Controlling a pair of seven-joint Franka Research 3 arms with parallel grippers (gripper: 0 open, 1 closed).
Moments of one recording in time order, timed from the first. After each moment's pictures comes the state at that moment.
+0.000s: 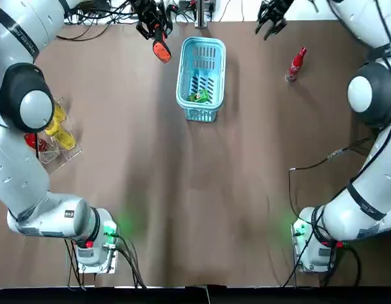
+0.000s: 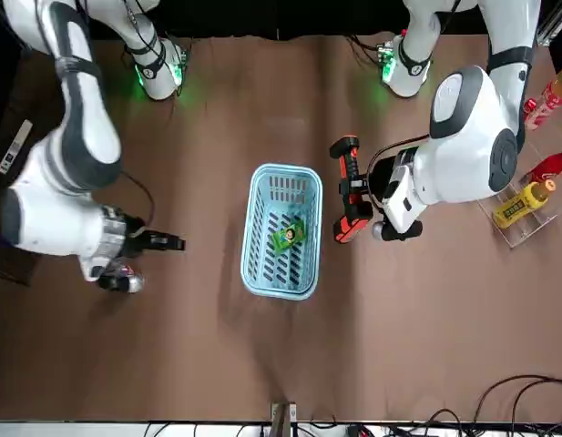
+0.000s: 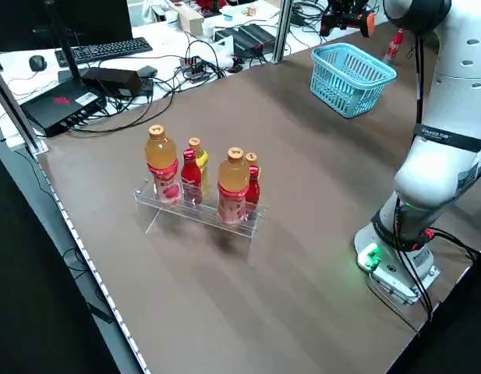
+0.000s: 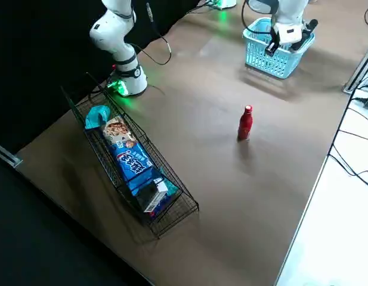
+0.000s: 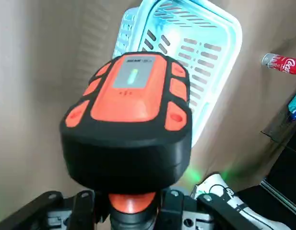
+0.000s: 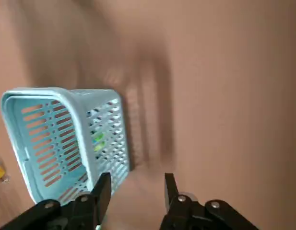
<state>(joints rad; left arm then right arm) -0.06 0.34 -0.36 -1.47 -0.49 1.72 -0.45 0.17 0.45 0.00 -1.44 0.49 1.79 0.18</state>
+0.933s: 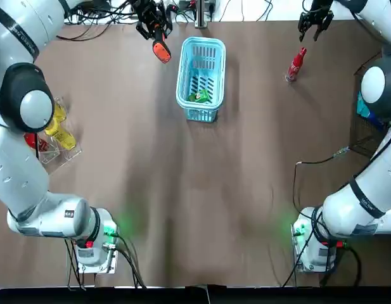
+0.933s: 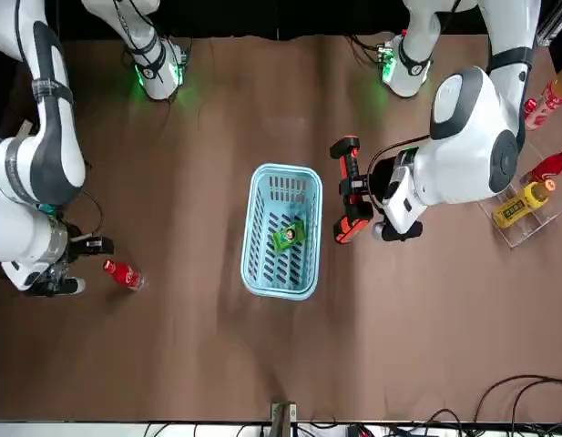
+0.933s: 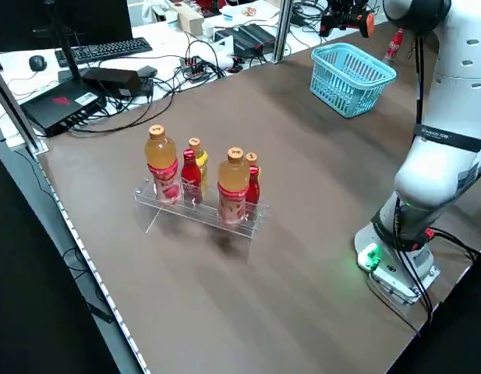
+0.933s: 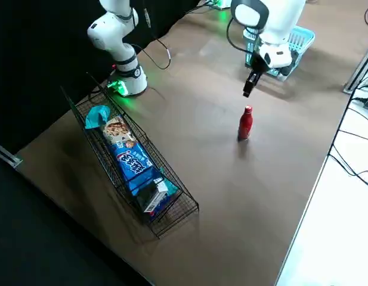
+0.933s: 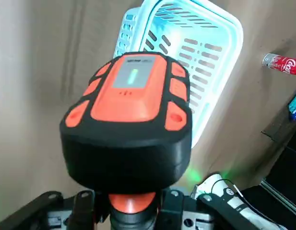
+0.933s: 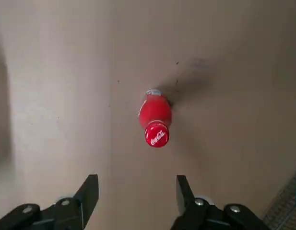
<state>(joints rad) -0.06 0.34 -0.36 -1.47 -0.49 1.72 -0.45 0.02 0.44 0.00 -1.47 0.00 1.75 -0.04</state>
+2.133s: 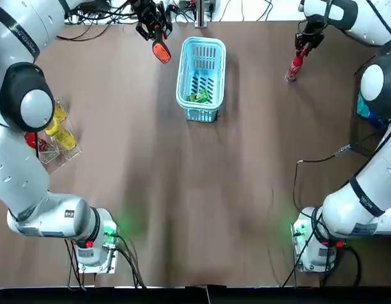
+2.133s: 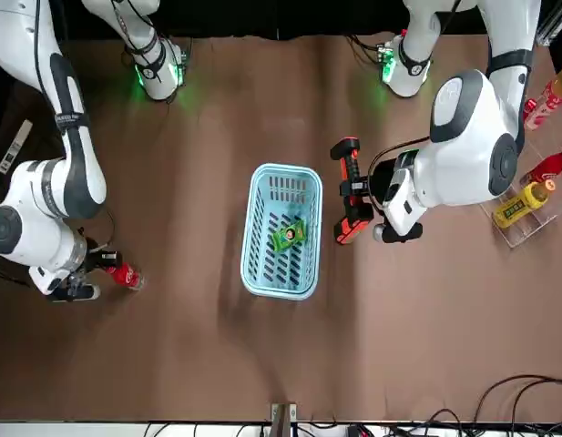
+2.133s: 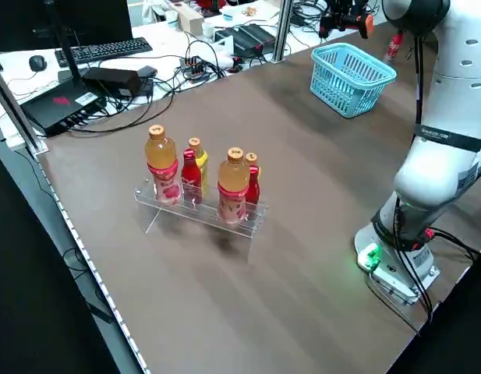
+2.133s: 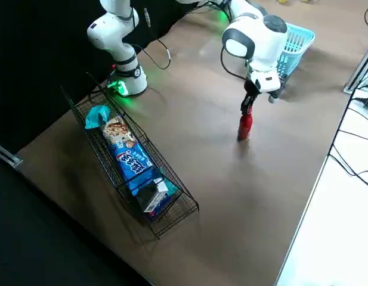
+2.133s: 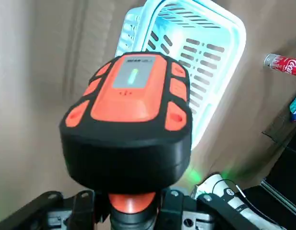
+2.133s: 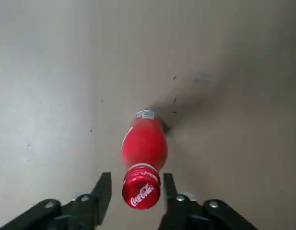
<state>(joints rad) -0.06 0.35 -0.36 -1.47 -0.49 1.72 -0.45 -0.01 0.47 0.00 -1.65 0.00 2.04 -0.05</state>
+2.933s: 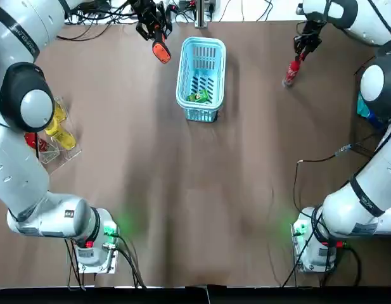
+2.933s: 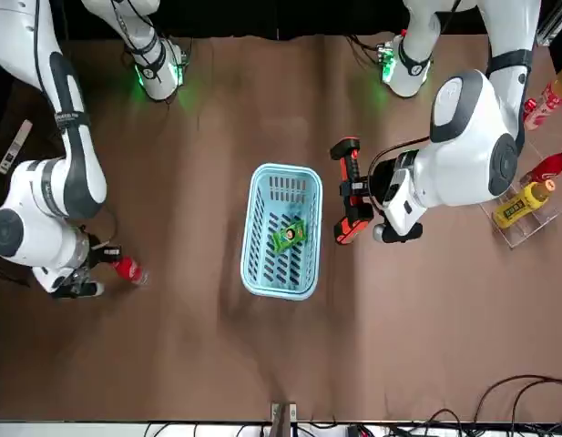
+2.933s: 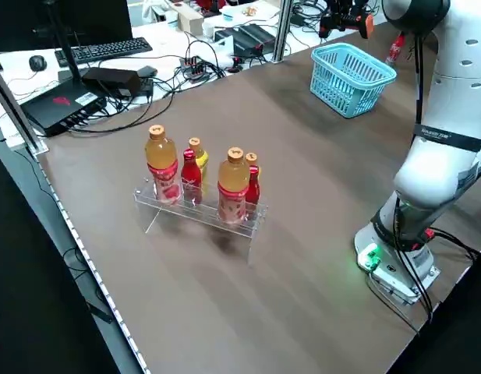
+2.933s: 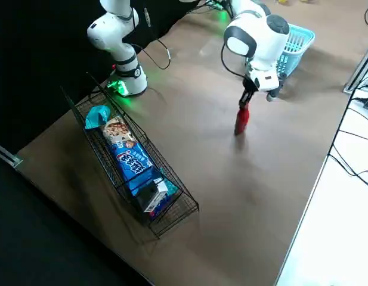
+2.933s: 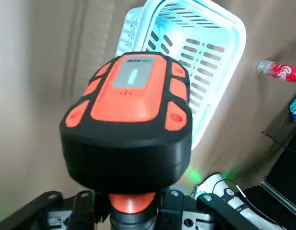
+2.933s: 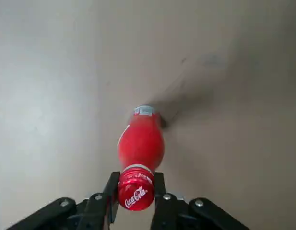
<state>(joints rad) -0.06 0.35 -0.36 -1.48 -0.49 1.72 -0.45 -0.01 0.46 0.02 -1.64 0.03 1.93 -0.05</state>
